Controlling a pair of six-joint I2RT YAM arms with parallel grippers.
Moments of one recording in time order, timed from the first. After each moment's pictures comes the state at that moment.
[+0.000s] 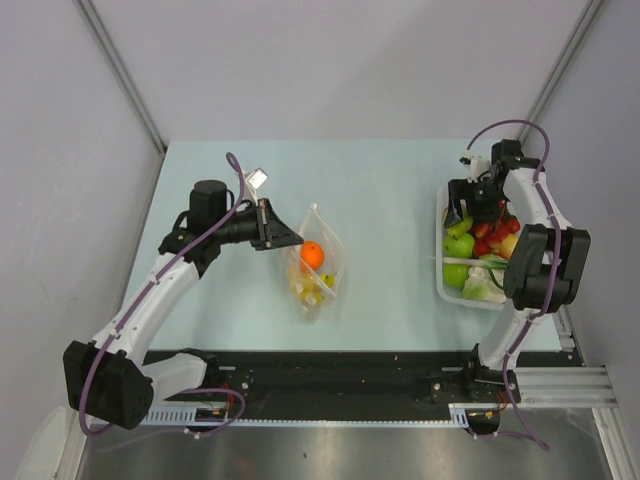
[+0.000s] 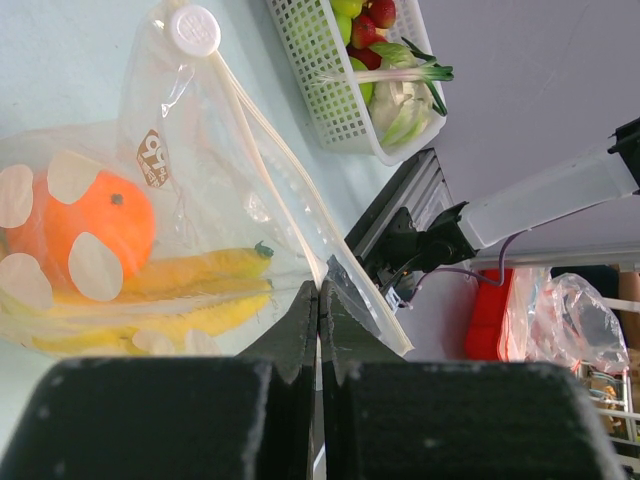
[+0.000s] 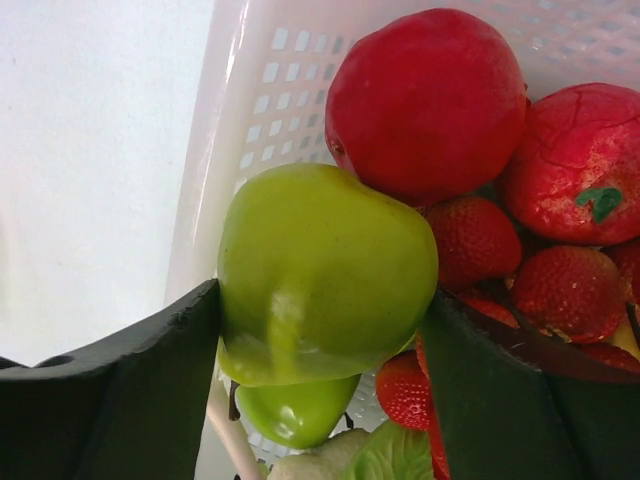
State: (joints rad) left arm -0.29 1.14 0.96 -0.32 0.82 -0.56; right arm -0.13 1.84 1.56 -0.95 -0.32 -0.24
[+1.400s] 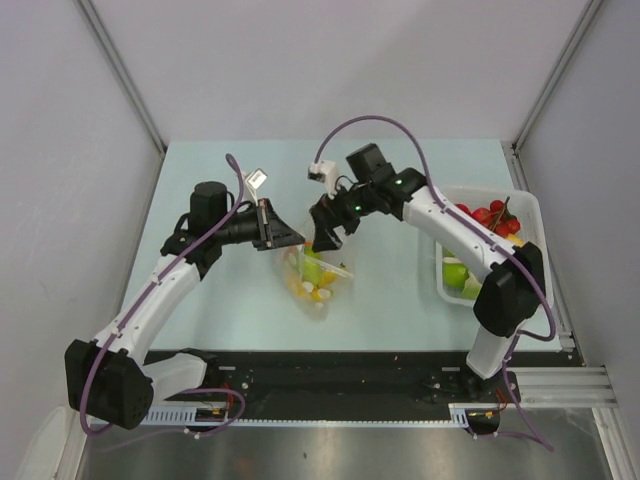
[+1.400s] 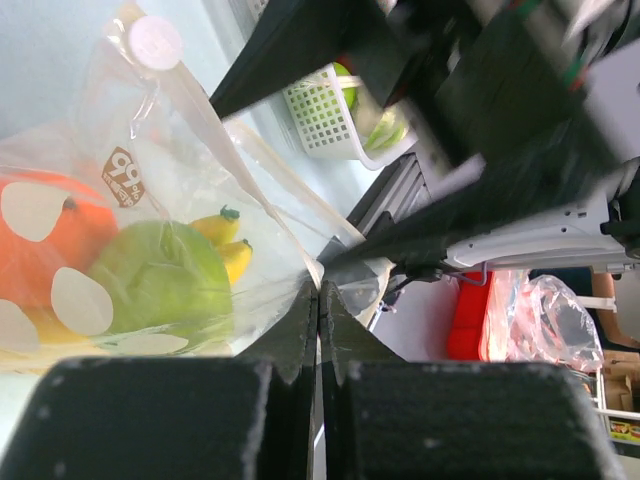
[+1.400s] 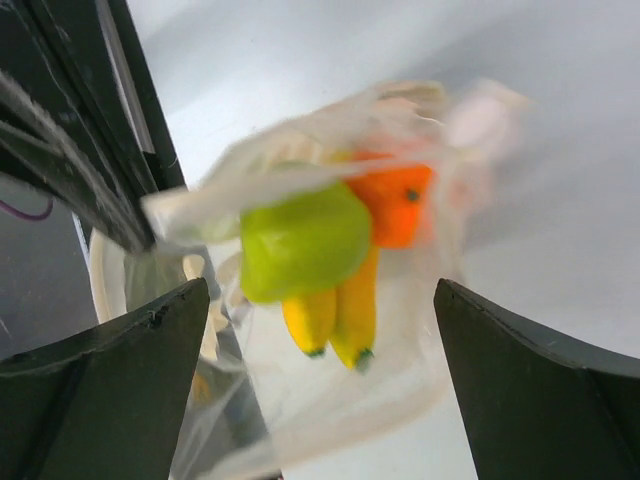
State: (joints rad) left arm -0.29 1.14 0.93 -0.25 0.84 -0.62; right arm 0.69 1.77 1.66 -0.72 -0.61 -0.15
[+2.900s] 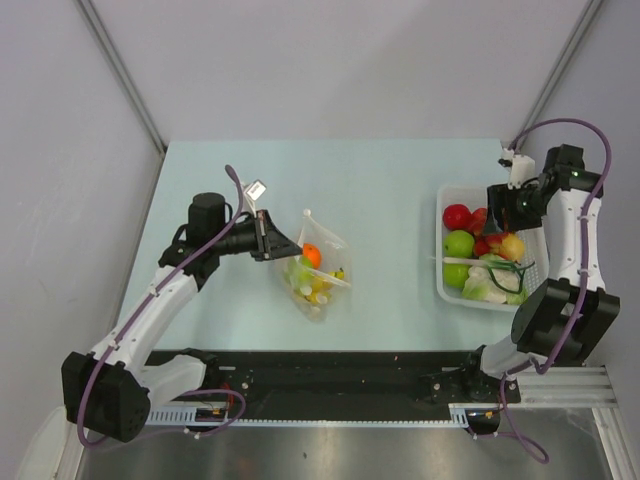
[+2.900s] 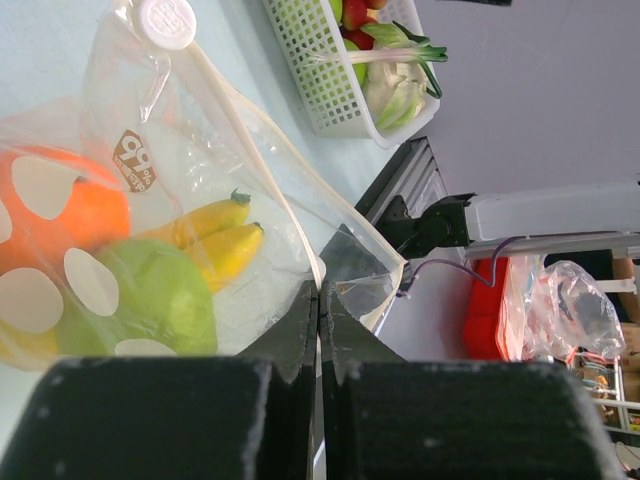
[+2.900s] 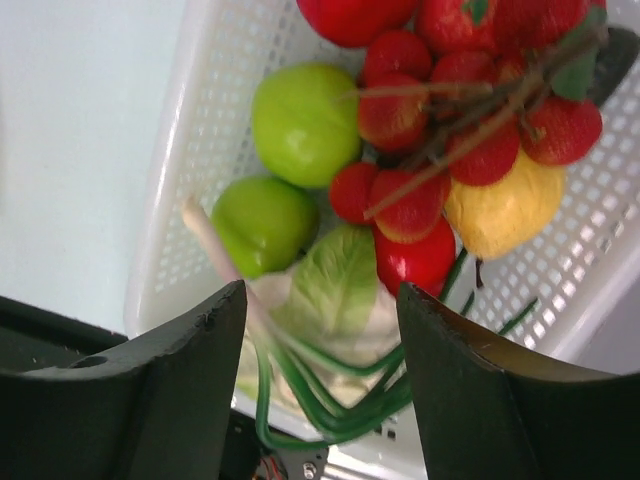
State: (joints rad) left arm -0.29 1.07 0.85 -0.25 0.84 -0.58; right arm -0.33 1.49 1.50 -1.17 -0.38 -0.48
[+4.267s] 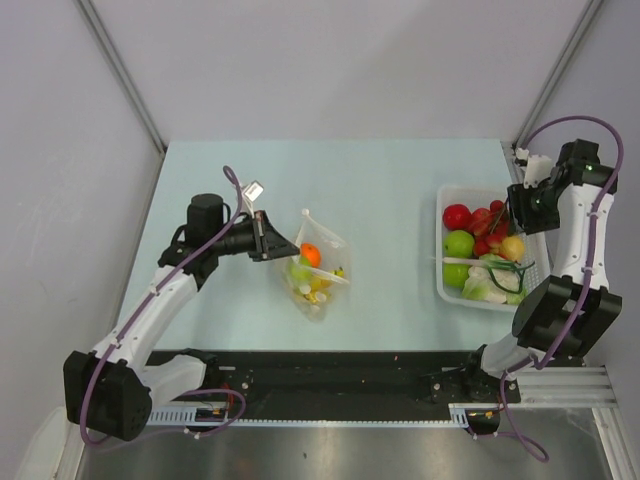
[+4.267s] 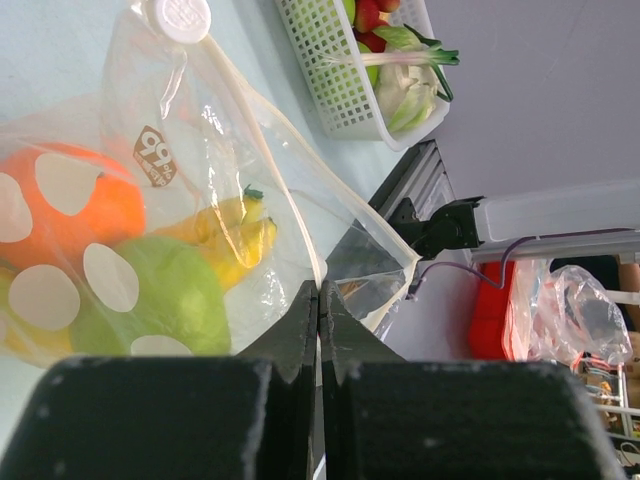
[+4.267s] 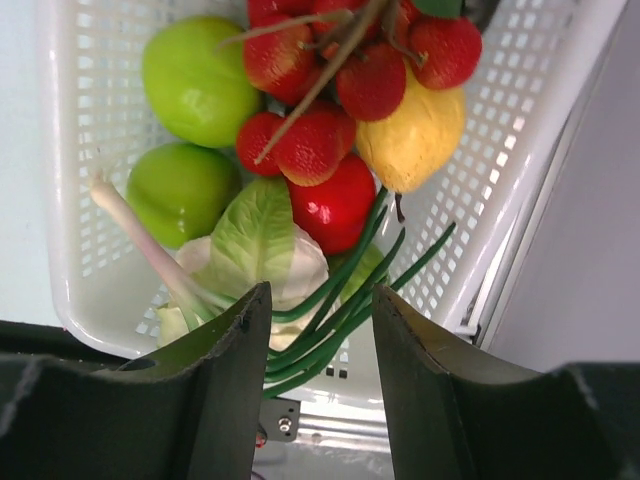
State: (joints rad) left arm -0.27 1.09 0.84 -0.25 0.85 -0.56; right arm -0.37 1.54 1.60 -1.23 -0.22 -0.48
